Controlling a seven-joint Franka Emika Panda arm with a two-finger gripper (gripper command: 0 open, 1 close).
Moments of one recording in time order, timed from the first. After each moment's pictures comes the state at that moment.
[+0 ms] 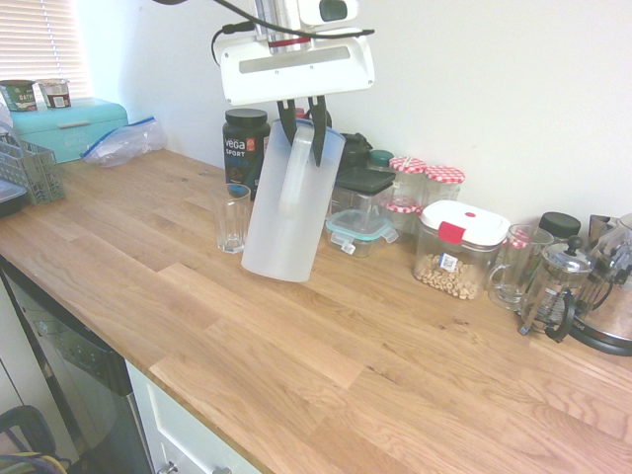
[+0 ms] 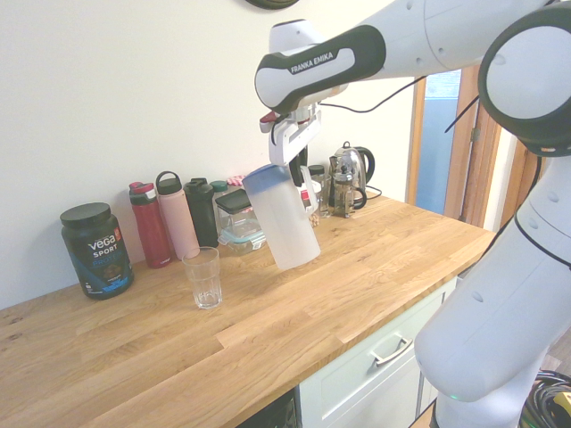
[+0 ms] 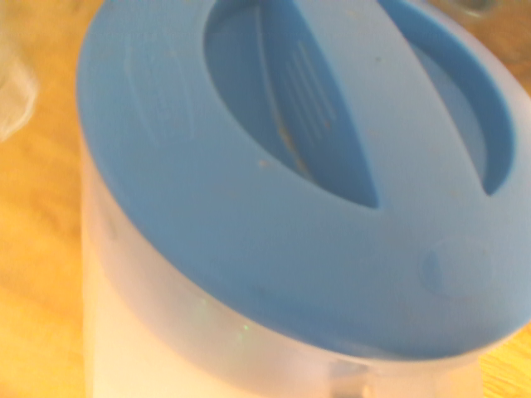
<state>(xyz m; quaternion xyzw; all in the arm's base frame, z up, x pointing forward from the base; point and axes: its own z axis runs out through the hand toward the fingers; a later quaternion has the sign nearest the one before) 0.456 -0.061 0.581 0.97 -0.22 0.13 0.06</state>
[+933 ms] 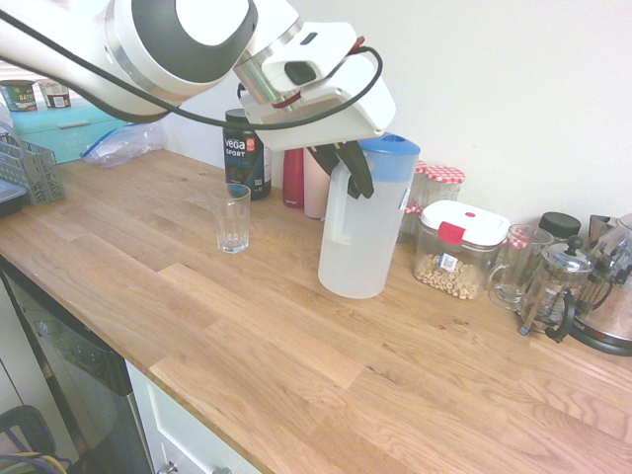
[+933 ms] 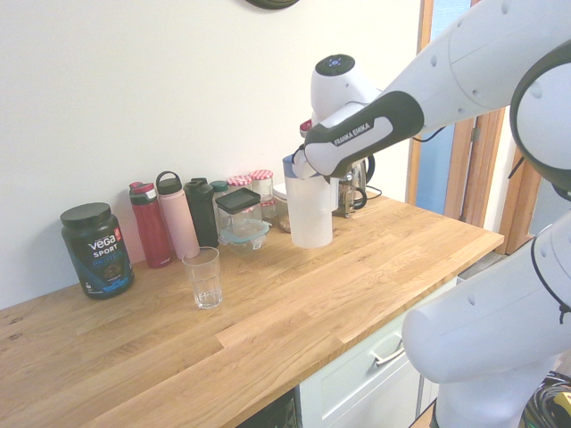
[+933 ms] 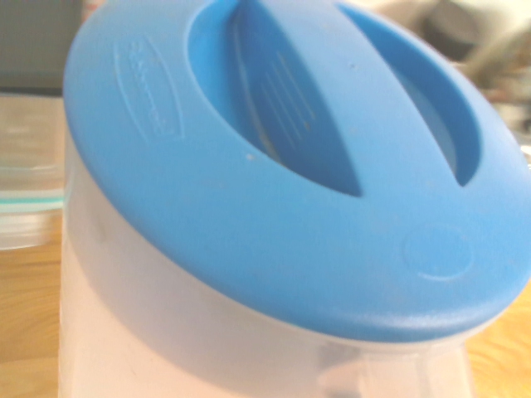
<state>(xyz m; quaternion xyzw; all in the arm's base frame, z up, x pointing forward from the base) 0.400 -0.100 0.536 0.83 -0.43 0.33 0.10</state>
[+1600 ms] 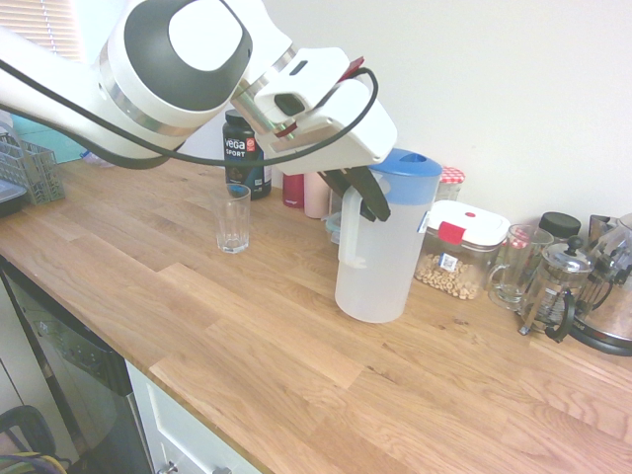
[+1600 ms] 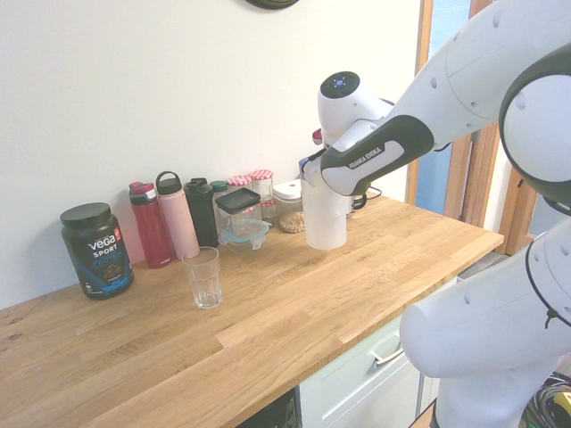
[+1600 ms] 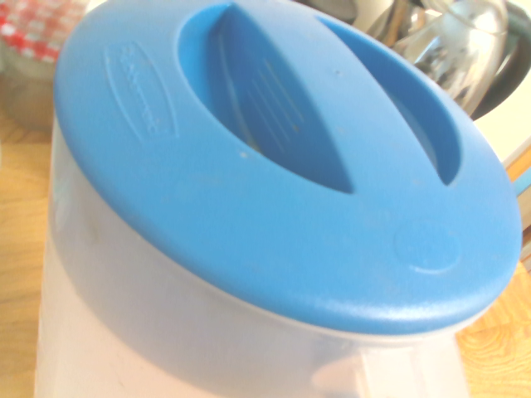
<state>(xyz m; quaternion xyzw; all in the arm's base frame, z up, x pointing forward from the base) 0.382 -0.122 0.514 0.79 -0.47 0.37 0.12</state>
